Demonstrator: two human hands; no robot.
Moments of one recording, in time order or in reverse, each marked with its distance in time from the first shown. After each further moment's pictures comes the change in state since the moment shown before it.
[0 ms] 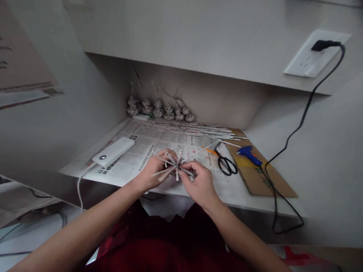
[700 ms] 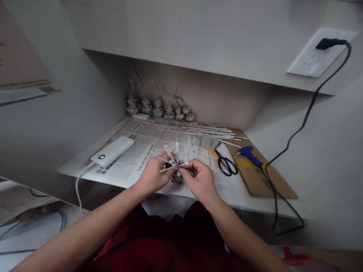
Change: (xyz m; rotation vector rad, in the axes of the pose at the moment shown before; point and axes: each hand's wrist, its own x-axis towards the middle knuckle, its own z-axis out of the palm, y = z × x) left_hand -0.004 0.008 0.012 0.019 0.139 -0.171; right_hand 0.007 -0.001 0.001 0.209 -0.019 0.202
